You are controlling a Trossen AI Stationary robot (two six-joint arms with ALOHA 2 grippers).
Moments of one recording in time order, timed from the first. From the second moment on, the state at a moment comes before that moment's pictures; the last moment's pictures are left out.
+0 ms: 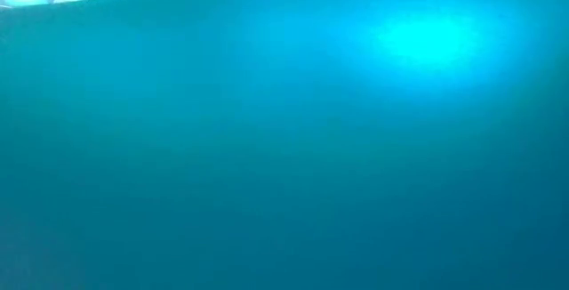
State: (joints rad) left arm -0.08 1.56 1.06 -0.58 -0.03 0.44; right arm 0.31 0.10 0.01 0.01 -0.02 0.03
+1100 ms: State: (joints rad) left arm -0.08 1.52 0.99 -0.54 -0.07 0.42; right arm 0.31 0.10 0.01 0.01 -0.02 0.03
